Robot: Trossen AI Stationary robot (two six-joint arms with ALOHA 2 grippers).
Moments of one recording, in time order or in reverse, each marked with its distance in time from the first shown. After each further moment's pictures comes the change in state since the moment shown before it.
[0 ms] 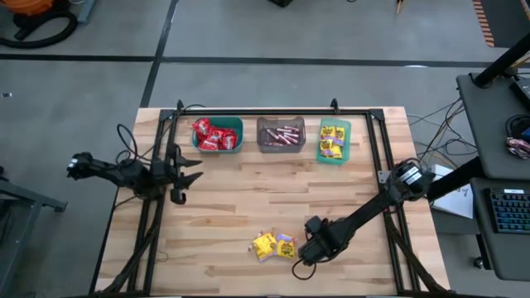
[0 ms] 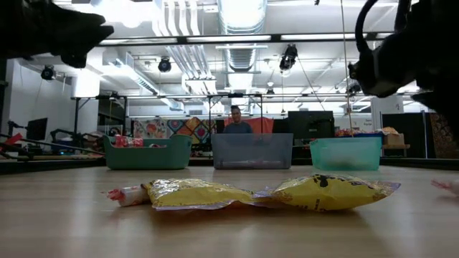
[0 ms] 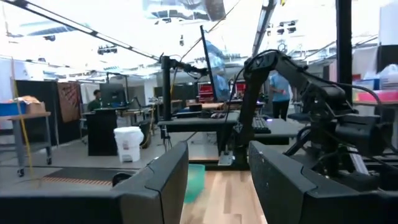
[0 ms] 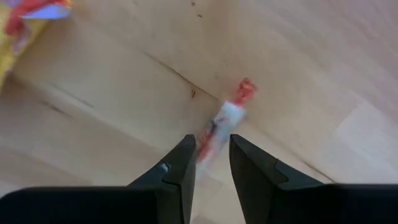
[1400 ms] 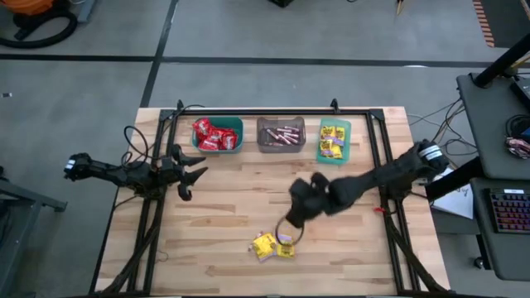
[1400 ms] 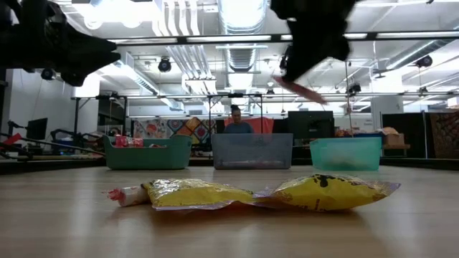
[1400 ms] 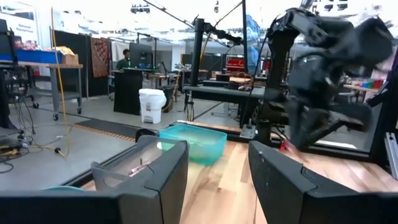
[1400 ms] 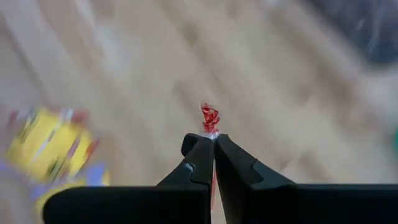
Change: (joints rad) left arm 0.032 0.039 -0.015 -0.085 -0.131 -0.172; right arm -0.269 -0.277 -0.002 0.122 0.471 -0.764
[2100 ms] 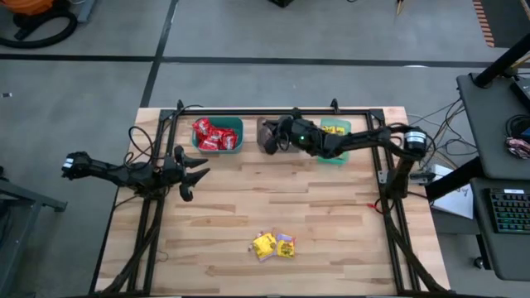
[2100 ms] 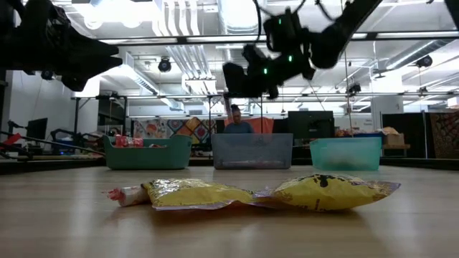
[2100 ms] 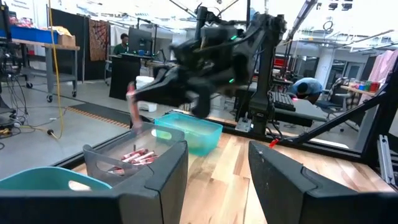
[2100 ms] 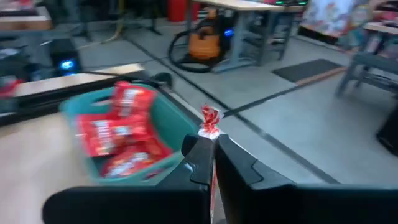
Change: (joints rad) left arm 0.000 0.052 0.003 0.001 -0.002 -0.094; right arm -0.616 0.128 -0.296 1.396 -0.085 -0.815
